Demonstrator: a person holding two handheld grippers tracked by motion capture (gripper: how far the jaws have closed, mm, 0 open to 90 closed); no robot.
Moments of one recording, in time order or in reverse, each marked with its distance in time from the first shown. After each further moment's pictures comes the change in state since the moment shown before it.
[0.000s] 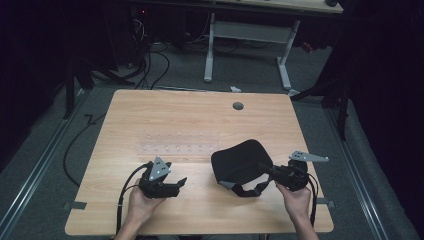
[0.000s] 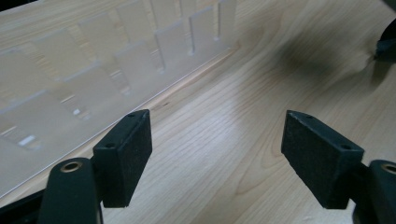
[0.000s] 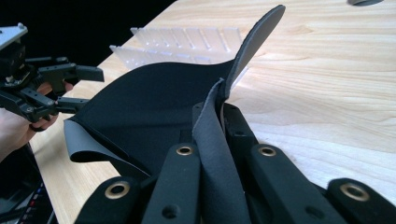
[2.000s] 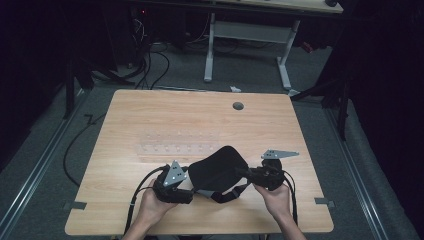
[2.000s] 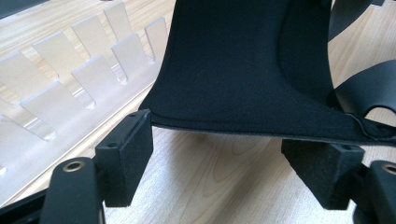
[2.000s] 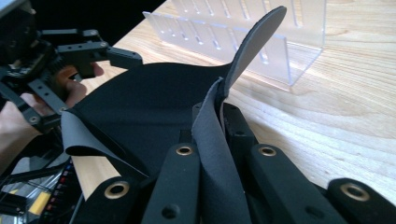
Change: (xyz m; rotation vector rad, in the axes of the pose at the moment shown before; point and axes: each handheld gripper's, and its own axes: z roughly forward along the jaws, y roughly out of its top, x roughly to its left) left arm -0.034 -0.007 0.007 0.049 -0.141 0.041; right arm 0.035 0.008 0.048 0.122 0.108 -0.045
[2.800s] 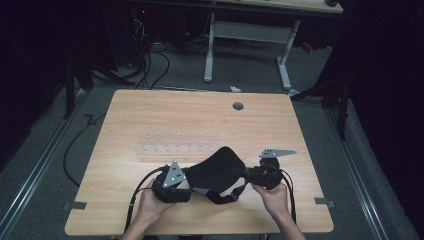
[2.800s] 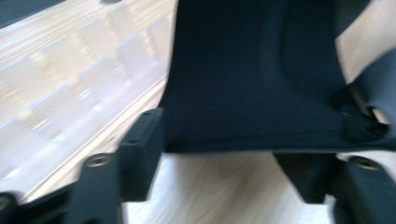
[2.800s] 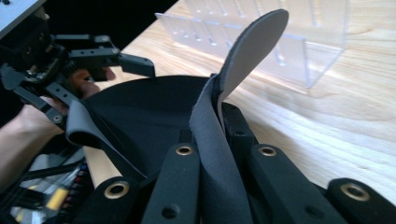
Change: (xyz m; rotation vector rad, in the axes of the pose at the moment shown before) left arm -0.002 -0.001 -0.002 -0.008 -0.031 0.032; right arm 0.000 0.003 0.006 0.005 0.063 0.013
